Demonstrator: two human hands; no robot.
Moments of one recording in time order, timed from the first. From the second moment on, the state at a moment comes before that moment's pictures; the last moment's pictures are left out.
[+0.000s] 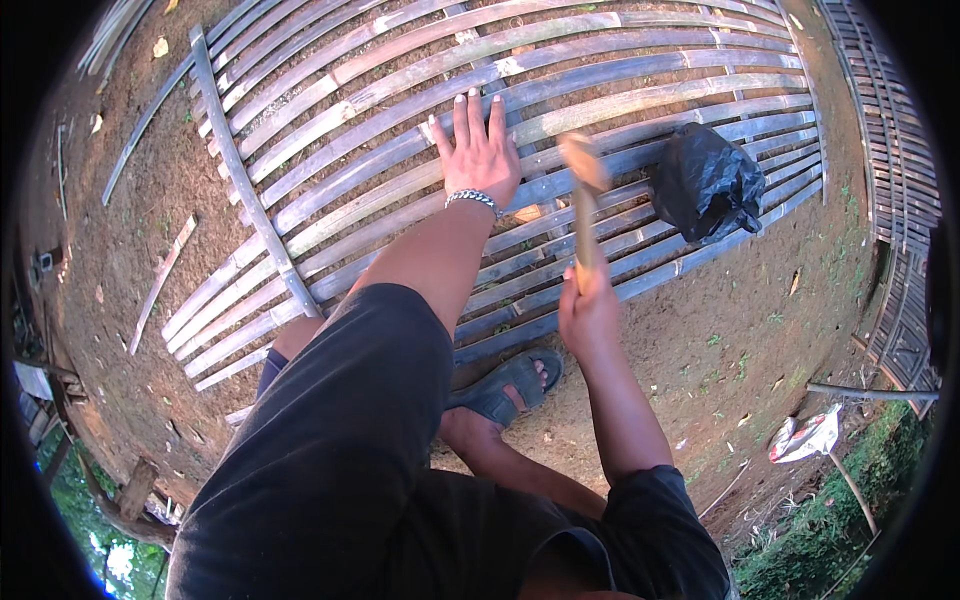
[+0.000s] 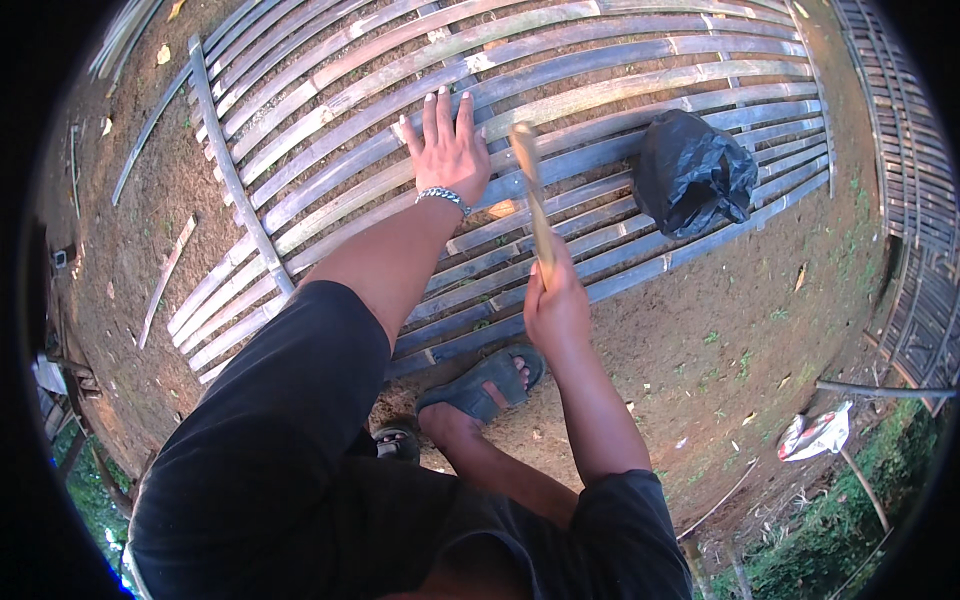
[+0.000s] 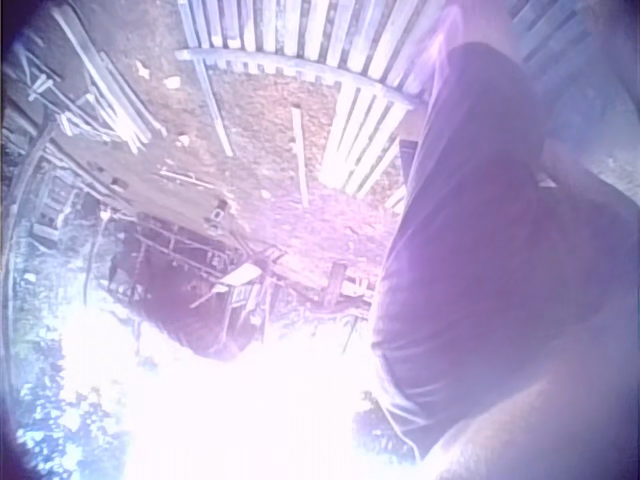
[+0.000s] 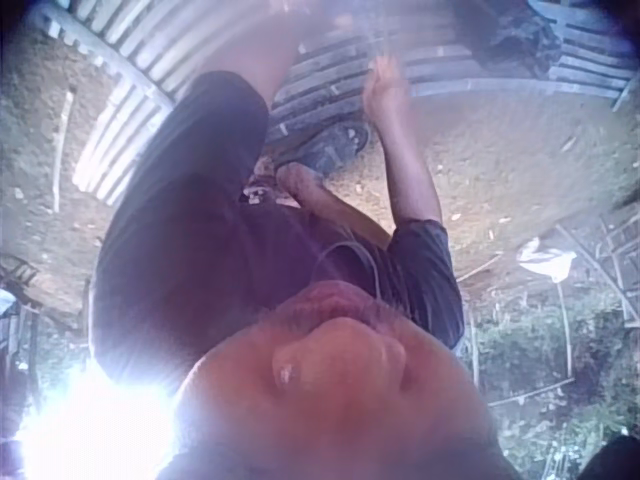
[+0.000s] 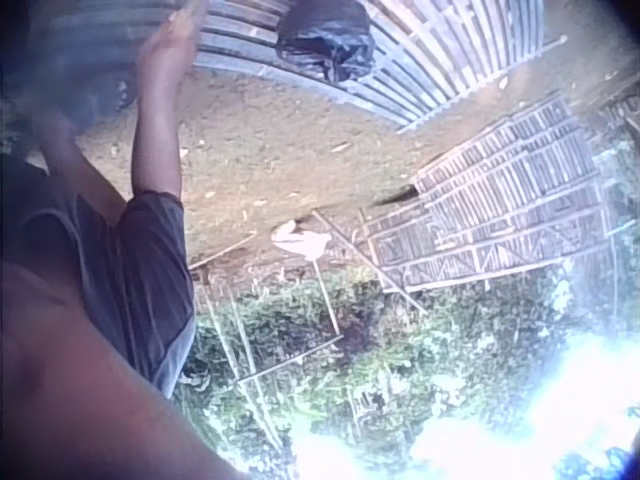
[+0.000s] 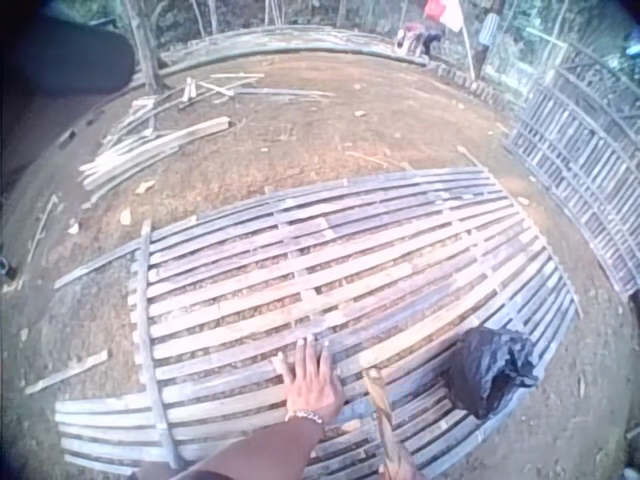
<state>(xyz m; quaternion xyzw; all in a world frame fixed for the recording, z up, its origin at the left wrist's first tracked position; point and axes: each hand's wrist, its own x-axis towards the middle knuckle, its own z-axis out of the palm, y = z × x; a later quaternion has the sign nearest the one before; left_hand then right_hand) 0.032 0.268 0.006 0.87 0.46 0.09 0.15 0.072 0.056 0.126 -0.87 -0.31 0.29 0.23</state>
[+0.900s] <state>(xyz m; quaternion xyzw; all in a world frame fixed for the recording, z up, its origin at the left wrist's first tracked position) 0.034 0.272 0.008 0.87 0.46 0.08 0.15 0.075 0.036 0.081 -0.87 -0.34 0.23 0.26</state>
